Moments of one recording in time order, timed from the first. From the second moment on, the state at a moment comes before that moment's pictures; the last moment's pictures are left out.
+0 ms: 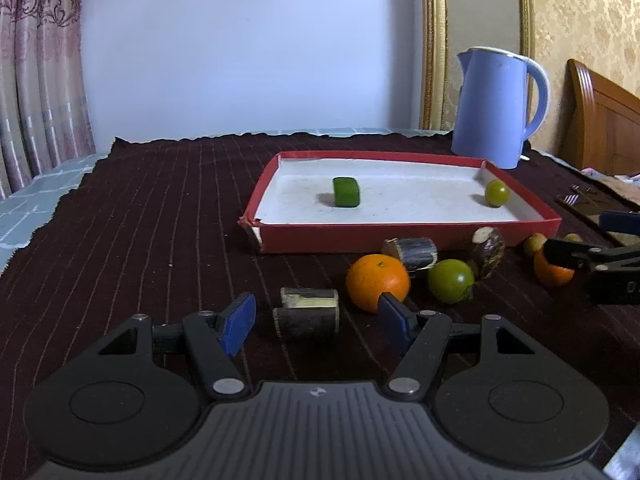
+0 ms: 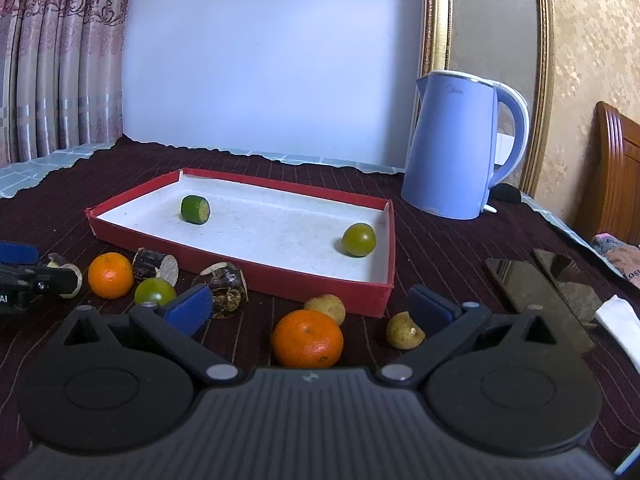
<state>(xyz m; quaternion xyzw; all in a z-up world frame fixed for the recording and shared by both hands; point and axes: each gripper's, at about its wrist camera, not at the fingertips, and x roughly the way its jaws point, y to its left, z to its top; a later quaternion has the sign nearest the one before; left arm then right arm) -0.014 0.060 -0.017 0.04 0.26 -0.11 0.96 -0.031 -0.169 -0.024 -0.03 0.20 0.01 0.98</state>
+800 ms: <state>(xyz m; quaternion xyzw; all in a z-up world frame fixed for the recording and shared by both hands) 0.001 0.054 -0.024 0.05 0.28 -0.07 0.96 -0.024 -0.180 -0.033 -0.03 0.23 0.00 0.97</state>
